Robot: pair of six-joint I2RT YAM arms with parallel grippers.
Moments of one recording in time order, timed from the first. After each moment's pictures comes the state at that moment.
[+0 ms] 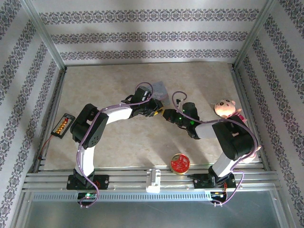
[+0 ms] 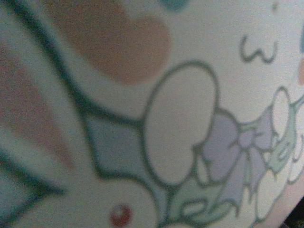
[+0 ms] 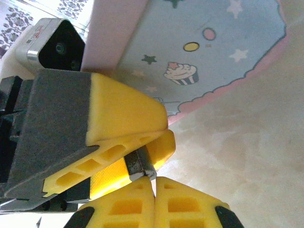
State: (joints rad) left arm -0.57 1.98 1.24 0.01 0.39 -1.24; right arm 0.40 1.68 0.55 0.69 -0.45 0.89
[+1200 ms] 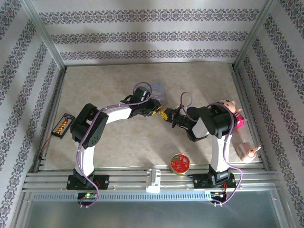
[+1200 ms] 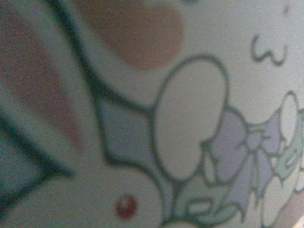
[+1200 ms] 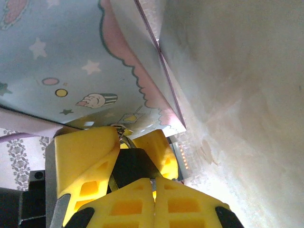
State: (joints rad) left arm -0.56 1.98 1.23 0.01 0.34 -1.23; right arm 0.32 2.07 0.54 1.34 -0.68 1.76
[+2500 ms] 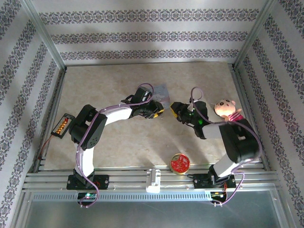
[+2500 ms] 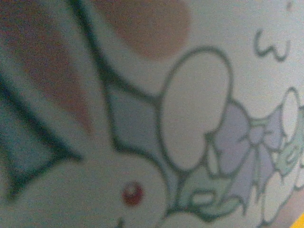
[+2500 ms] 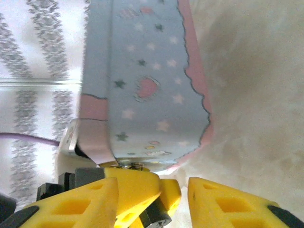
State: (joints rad) left arm -0.58 1.96 1.25 -0.08 0.43 -1.20; right arm 0.29 1.55 0.52 0.65 -0.47 1.21
